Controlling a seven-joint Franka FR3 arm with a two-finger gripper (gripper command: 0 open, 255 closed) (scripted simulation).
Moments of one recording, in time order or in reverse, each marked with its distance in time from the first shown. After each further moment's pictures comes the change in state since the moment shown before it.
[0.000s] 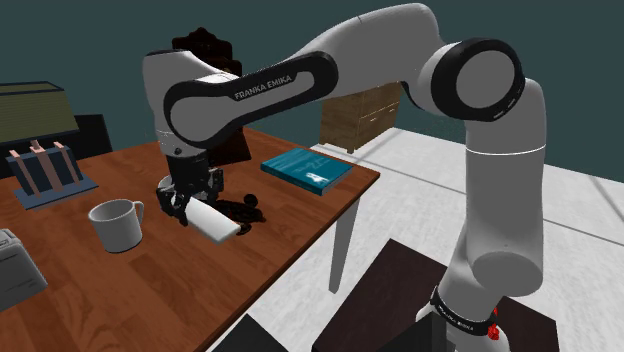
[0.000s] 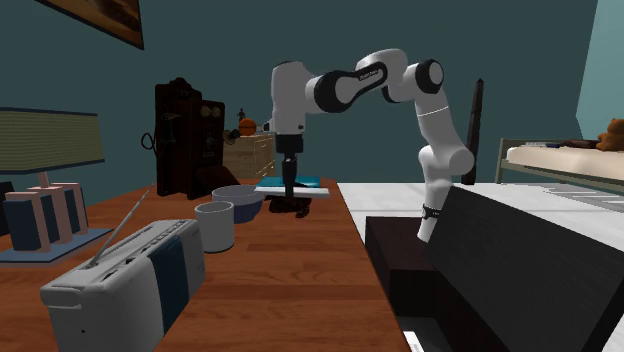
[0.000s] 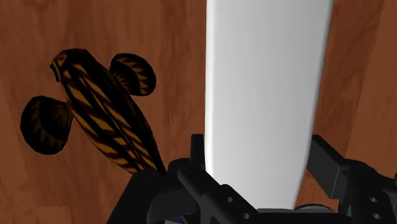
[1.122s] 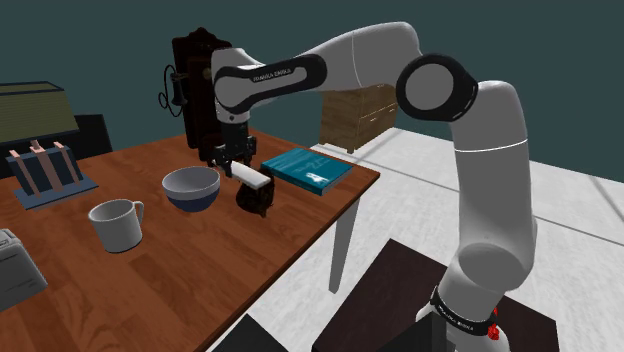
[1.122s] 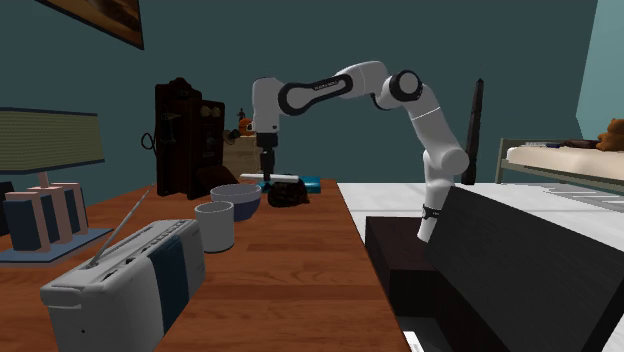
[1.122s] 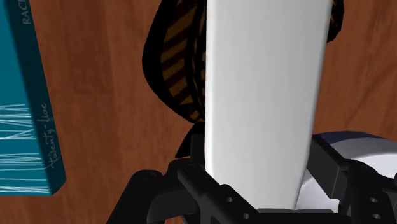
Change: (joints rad) arm -0.217 0.113 -0.113 0.184 0.002 -0.060 -0.347
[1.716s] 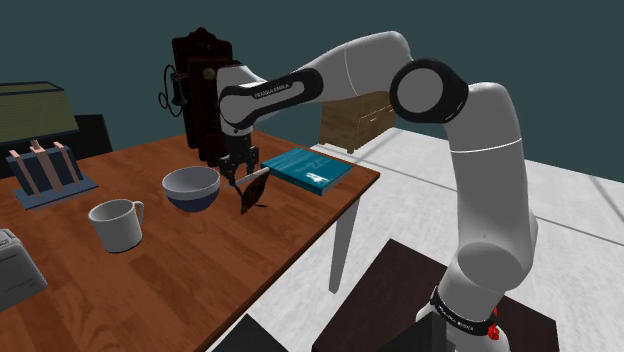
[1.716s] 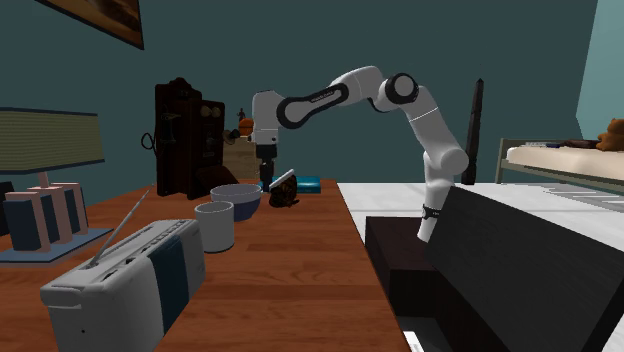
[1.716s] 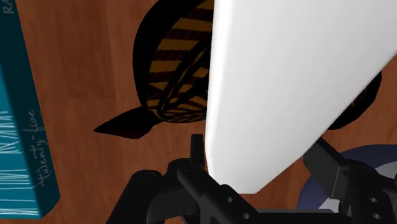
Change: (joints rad) arm -0.016 0.039 -0.013 -0.046 -0.012 0.086 -0.017
